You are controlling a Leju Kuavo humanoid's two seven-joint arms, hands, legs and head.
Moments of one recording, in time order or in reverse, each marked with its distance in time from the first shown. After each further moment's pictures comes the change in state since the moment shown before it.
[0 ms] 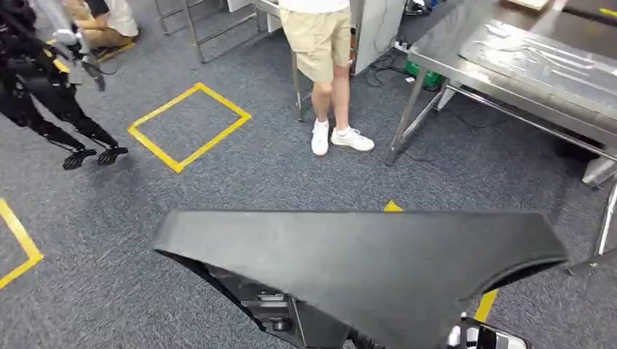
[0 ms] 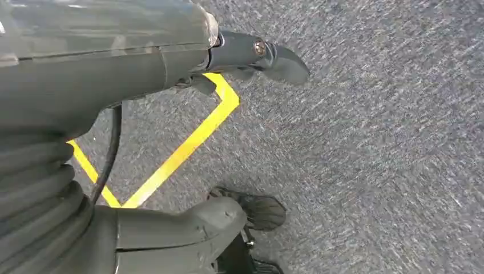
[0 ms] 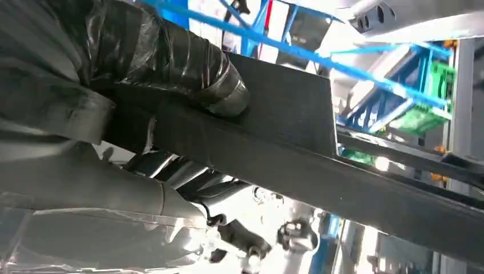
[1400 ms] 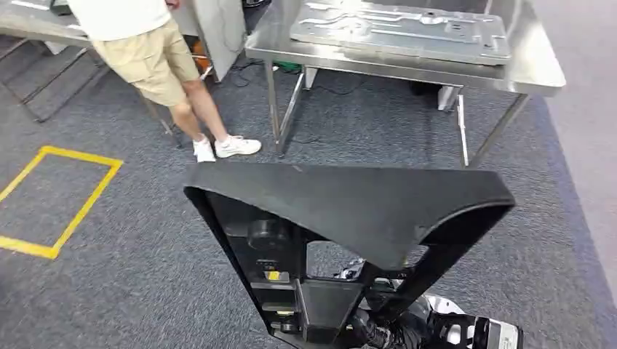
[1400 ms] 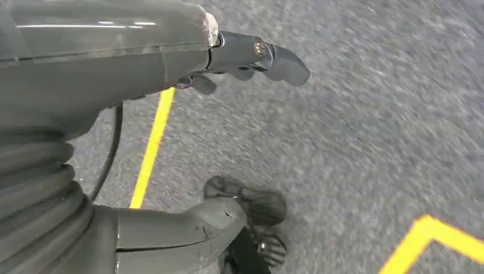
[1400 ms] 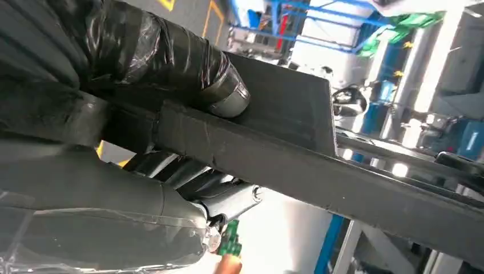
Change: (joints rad) left arm 0.007 -0.026 0.035 0.000 0.013 -0.005 -0.003; right arm 0.015 -0.027 0.001 0.014 -0.048 -0.029 0.037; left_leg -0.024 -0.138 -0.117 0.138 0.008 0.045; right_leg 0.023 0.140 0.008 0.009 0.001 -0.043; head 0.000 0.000
